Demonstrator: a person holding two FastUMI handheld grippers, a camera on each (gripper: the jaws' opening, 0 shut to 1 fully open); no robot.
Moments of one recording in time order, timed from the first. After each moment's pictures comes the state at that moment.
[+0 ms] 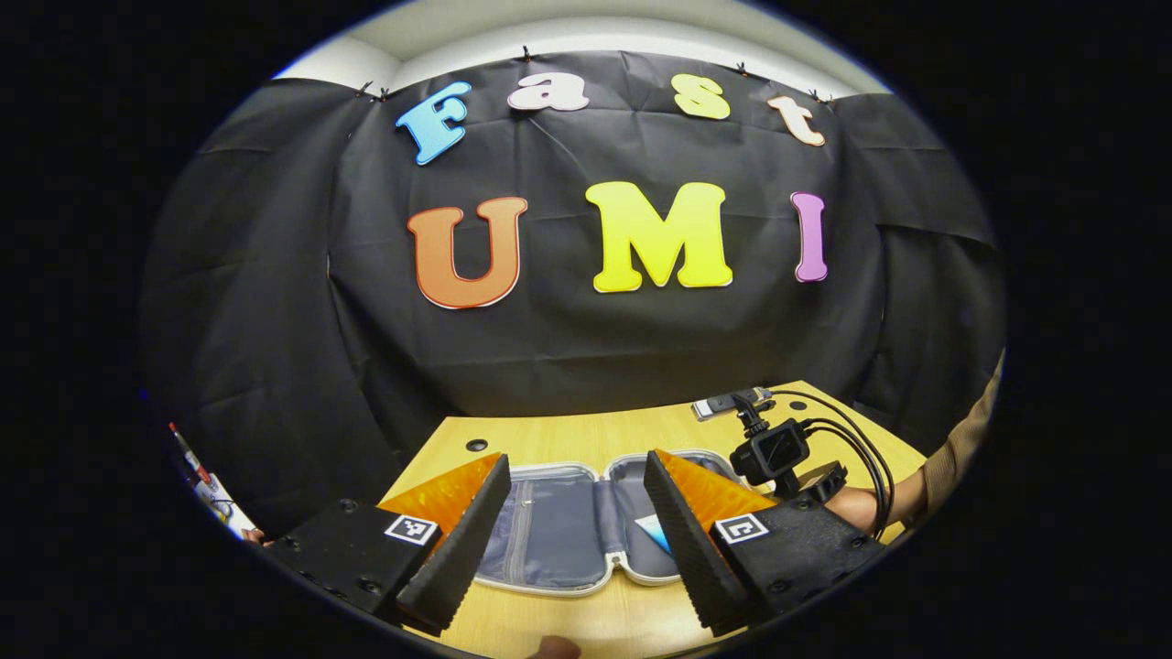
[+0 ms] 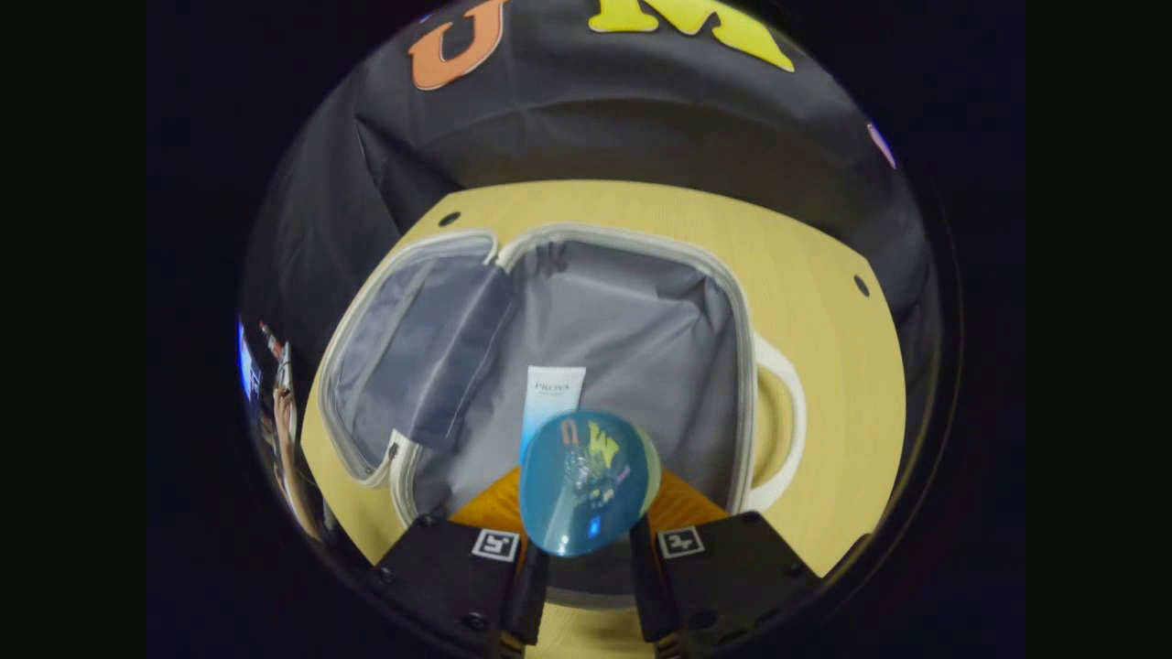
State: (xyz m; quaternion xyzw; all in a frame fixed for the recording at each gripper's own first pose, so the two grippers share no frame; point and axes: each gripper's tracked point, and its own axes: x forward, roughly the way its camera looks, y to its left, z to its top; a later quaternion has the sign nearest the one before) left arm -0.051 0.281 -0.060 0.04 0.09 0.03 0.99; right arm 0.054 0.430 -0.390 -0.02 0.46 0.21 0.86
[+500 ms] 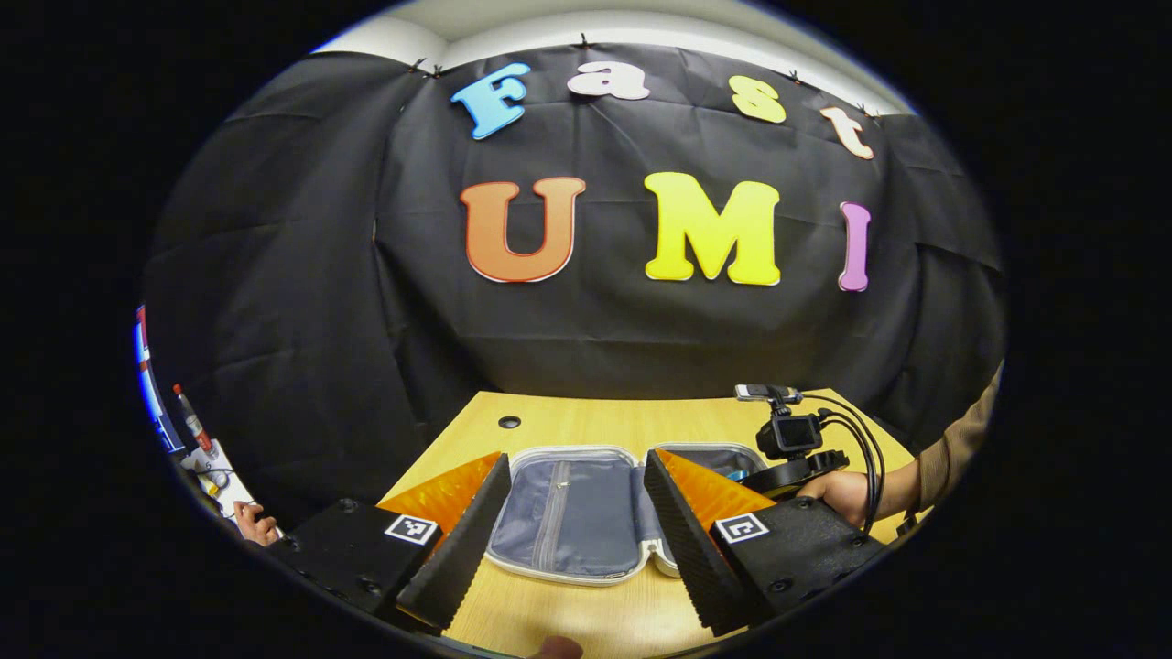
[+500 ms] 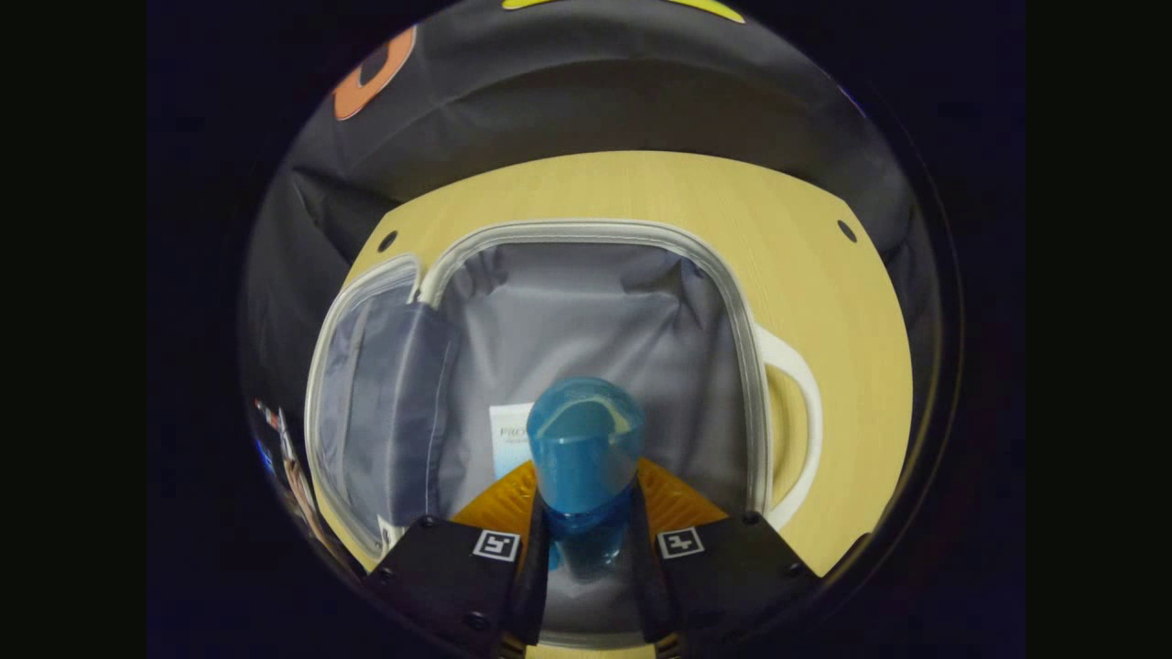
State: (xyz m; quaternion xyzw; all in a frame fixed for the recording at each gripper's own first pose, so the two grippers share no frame) left arm -0.060 0.339 -0.075 -0.02 0.11 0.09 0.99; right arm 0.099 0.435 -0.421 0.03 0.53 0.12 0.84
